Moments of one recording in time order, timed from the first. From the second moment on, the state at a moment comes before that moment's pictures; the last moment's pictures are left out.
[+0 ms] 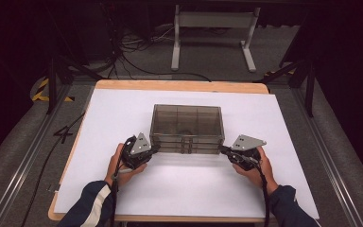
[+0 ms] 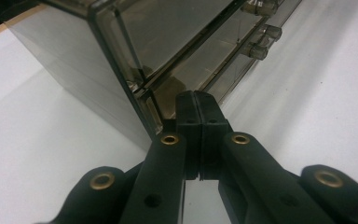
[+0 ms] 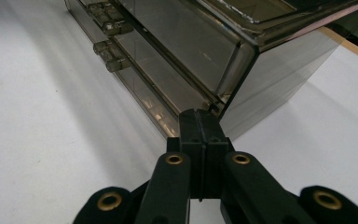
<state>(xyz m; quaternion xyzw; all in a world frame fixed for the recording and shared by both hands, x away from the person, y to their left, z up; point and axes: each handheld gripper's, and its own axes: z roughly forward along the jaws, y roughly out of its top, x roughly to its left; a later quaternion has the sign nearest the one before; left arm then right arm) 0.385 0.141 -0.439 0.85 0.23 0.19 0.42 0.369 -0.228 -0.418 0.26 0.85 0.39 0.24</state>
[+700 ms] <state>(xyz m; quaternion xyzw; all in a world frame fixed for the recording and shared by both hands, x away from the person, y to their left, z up) 0.377 0.157 -0.418 0.83 0.22 0.20 0.48 0.359 -0.239 -0.396 0.26 0.83 0.44 0.25</state>
